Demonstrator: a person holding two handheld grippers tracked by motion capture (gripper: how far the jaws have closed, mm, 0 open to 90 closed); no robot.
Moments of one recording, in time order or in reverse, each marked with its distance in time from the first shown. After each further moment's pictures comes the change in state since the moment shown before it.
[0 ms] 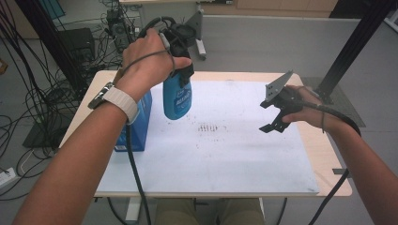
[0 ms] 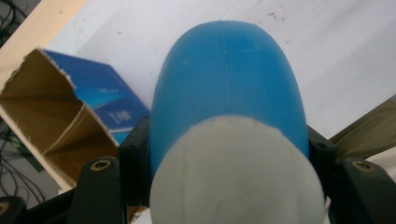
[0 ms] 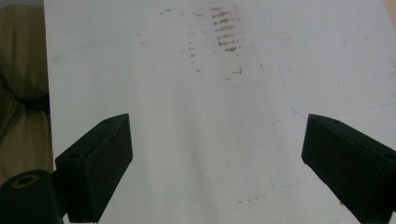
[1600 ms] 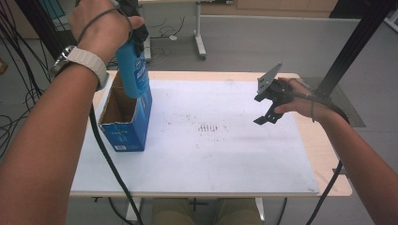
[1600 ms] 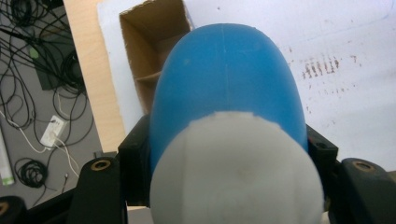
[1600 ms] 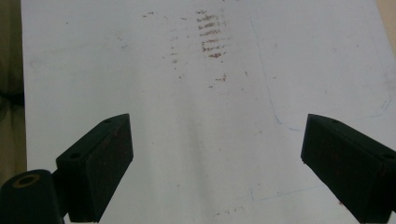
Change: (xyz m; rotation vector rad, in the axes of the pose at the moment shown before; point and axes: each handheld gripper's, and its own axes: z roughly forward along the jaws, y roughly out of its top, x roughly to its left) left arm 0.096 -0.034 -0.046 0.007 0.086 -0.426; right arm -0.025 0.016 0.012 0.029 0.009 -0.019
